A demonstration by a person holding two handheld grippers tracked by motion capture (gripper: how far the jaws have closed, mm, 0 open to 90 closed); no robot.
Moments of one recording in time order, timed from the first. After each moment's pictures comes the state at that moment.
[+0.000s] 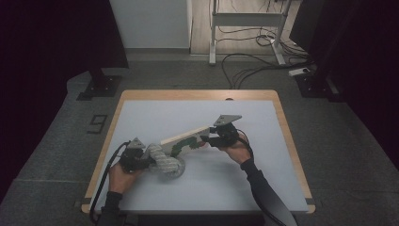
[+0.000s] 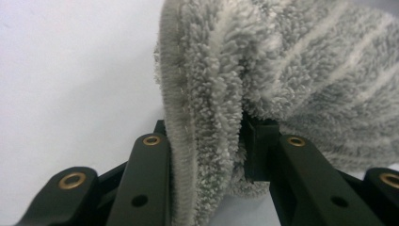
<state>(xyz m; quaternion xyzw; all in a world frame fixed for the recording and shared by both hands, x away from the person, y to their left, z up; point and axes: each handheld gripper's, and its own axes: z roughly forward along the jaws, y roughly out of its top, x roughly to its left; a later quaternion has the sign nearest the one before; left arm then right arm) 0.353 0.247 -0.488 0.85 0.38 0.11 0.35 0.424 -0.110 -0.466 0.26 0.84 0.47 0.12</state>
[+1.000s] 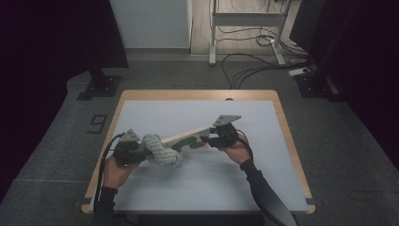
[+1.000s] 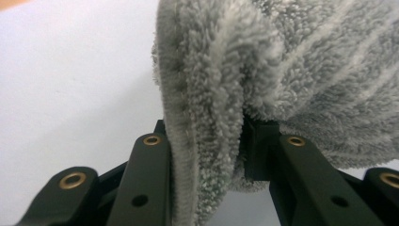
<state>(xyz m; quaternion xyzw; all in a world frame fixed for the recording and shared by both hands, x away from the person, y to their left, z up) 0.350 0.250 -0.451 0.84 0.36 0.13 0.38 0.424 -0.109 -0.466 0.26 0.84 0.47 0.12</state>
